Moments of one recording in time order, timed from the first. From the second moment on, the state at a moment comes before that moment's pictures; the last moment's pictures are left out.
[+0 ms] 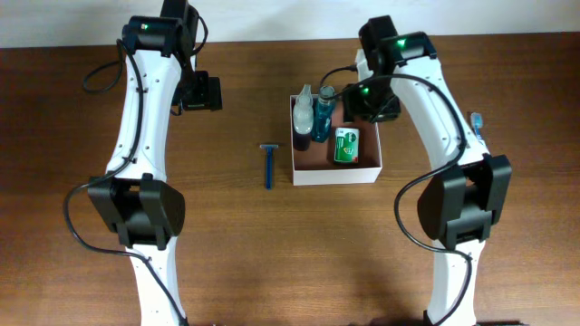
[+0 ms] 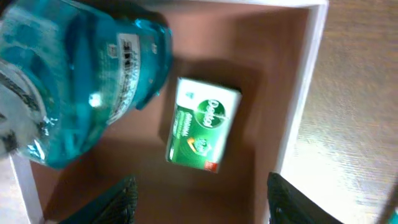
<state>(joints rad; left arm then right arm) -0.12 2.29 2.45 -1.59 -0.13 -0.21 0.20 2.23 2.16 -1.35 -0.13 0.16</state>
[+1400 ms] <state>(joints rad) -0.12 2.29 2.45 -1.50 -0.13 -0.21 -0.26 2.05 1.73 -1.36 -0.13 -0.16</state>
